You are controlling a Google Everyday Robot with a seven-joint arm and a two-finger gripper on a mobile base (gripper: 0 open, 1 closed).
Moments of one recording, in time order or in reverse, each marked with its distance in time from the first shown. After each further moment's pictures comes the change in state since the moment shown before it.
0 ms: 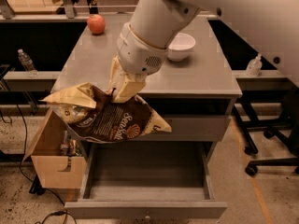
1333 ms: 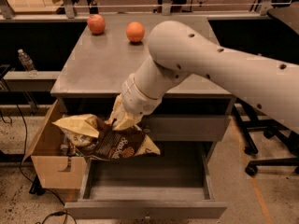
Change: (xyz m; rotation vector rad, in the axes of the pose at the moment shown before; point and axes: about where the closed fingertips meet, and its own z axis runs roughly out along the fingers) arm 0.048 -0.002 0.109 0.071 -0.086 0.036
